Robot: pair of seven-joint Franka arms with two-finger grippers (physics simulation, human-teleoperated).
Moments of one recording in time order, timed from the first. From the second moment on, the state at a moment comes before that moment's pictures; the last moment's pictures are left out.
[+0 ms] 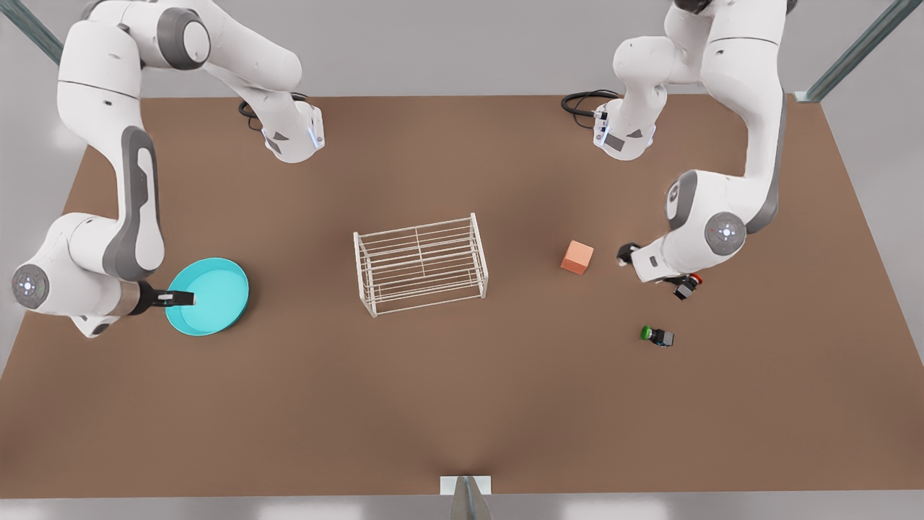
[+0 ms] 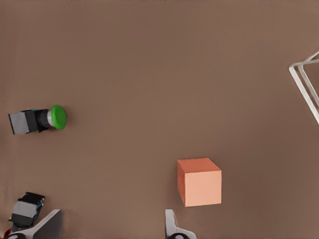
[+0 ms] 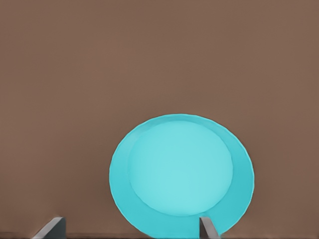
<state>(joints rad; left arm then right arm) 0.03 0.17 -0.16 -2.02 -0.06 2.03 0.35 -0.30 0.41 0.07 -1.68 0.01 1.83 -0.23</state>
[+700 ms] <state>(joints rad) 0.09 0.27 -0.23 -1.53 -0.03 1.77 0.13 -0.48 0.62 0.08 -1.71 -0.02 2.12 -0.59</state>
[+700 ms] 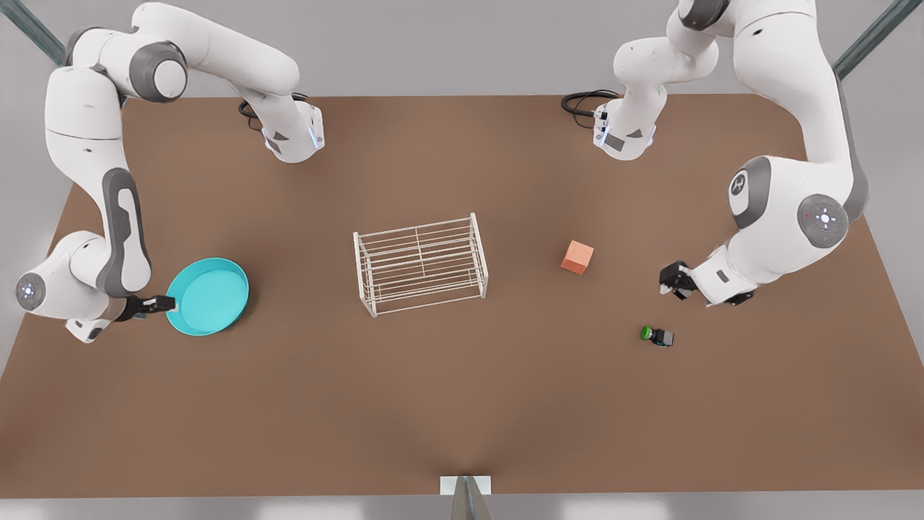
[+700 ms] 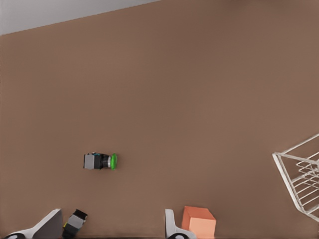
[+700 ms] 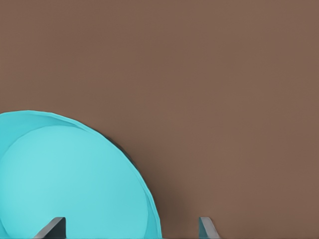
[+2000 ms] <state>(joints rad) 0.14 0.29 -0.22 -1.46 -0.01 1.69 -0.07 -0.58 0.67 0.12 -1.73 0.08 2.08 -0.85</state>
